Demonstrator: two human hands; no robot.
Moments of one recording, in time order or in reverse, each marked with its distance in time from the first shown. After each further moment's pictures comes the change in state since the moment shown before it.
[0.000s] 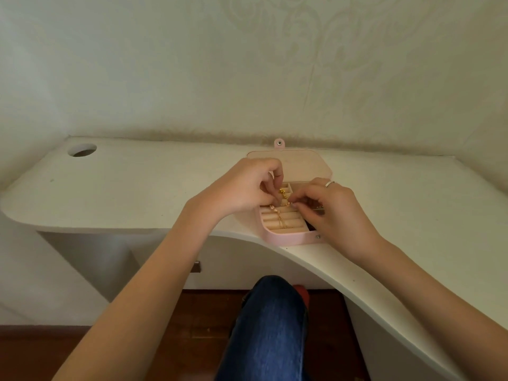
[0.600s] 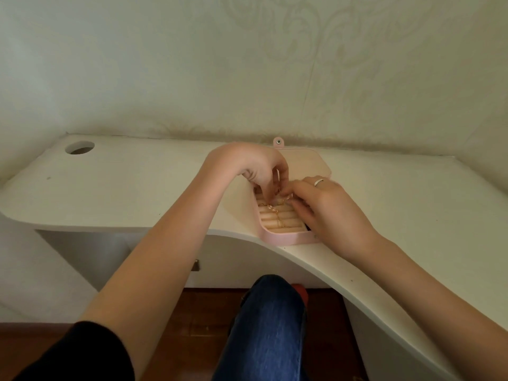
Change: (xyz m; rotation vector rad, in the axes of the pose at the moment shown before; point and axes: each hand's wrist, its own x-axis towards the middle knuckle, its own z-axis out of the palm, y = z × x) left_hand 0.051 0.019 -0.021 0.221 -0.492 -0.209; right_hand 0.006 -0.009 -0.004 -0.190 -0.104 -0.110
